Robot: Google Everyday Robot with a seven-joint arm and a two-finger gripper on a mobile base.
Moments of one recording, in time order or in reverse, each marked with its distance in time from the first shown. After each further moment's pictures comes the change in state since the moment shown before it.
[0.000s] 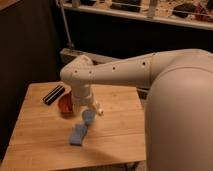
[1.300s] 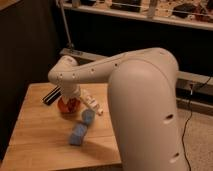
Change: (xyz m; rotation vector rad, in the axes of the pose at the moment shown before) arm -0.096 0.074 0.033 -0.008 -0.213 -0.030
